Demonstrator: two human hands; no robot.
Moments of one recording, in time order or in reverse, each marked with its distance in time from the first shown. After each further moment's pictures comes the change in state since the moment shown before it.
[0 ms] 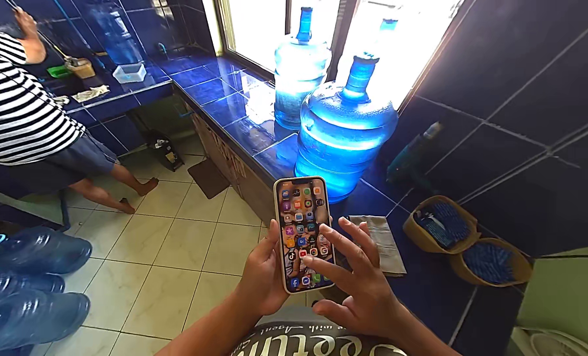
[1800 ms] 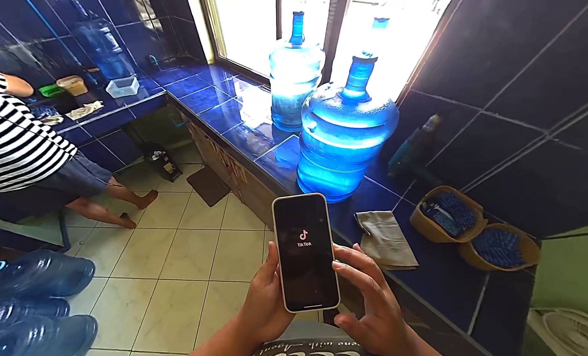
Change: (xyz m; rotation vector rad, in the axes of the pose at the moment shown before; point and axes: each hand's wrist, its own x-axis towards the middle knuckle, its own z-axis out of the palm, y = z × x) left_hand -0.033 0.015 -0.027 -0.040 -0.122 -0.078; right_hand -0.023 -0.025 0.034 0.270 0.131 0.188
